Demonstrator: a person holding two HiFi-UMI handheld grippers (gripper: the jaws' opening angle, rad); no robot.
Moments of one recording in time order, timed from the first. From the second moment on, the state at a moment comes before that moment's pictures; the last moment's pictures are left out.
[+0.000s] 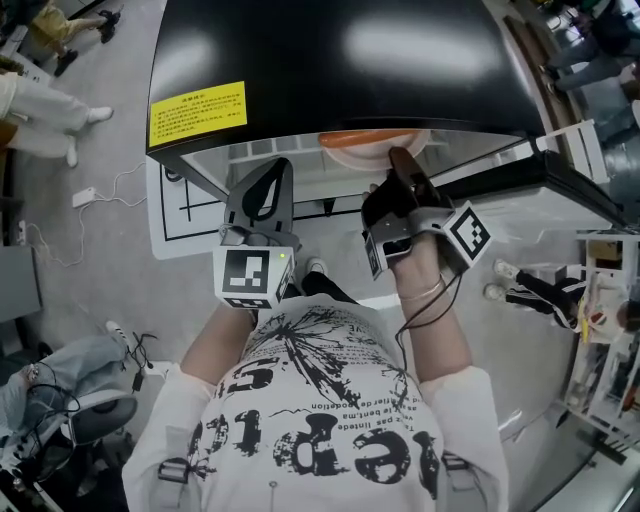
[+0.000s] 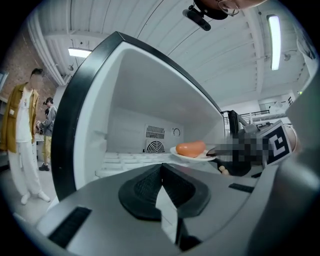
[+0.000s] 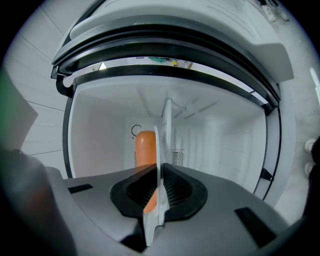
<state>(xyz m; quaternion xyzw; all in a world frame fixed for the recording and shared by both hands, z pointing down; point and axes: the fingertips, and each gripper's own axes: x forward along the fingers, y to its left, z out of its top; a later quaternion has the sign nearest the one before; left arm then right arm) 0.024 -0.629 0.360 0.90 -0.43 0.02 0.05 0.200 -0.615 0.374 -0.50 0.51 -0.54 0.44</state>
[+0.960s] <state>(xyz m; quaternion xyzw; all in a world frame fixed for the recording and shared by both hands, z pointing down) 0.038 -0.620 0.357 0.90 -0.43 0.01 0.06 0.201 -0.618 0.365 -0.56 0.58 -0.46 0.36</state>
